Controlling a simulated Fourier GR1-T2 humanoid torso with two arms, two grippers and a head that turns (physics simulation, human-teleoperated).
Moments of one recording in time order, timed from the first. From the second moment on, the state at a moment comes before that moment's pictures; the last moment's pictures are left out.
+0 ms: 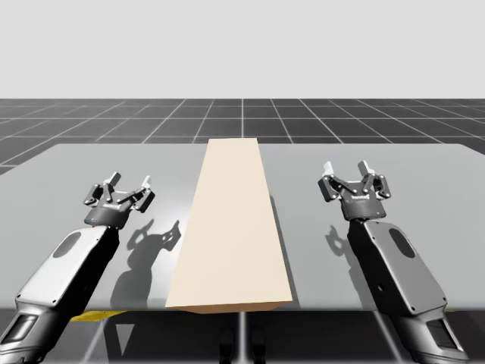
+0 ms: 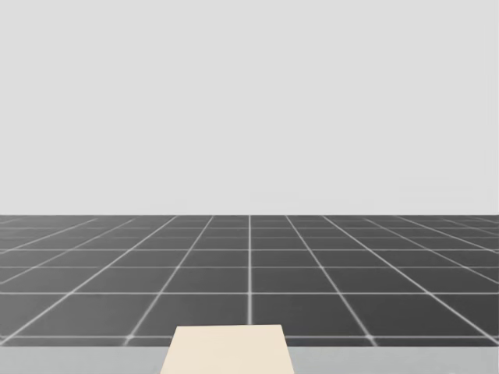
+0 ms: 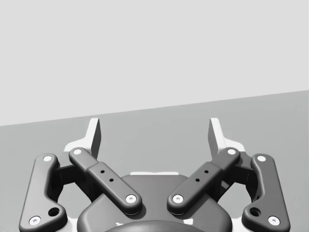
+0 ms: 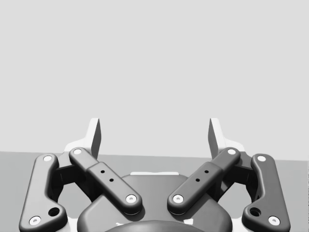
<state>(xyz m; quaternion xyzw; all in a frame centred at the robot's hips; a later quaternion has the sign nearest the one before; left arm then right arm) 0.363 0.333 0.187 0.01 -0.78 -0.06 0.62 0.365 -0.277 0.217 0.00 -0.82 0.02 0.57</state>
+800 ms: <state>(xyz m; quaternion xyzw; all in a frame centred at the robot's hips) 0.350 0.294 0.161 -0.12 -0.66 -0.28 0.69 0.333 -0.207 0.180 0.20 -0.73 0.29 0.59</state>
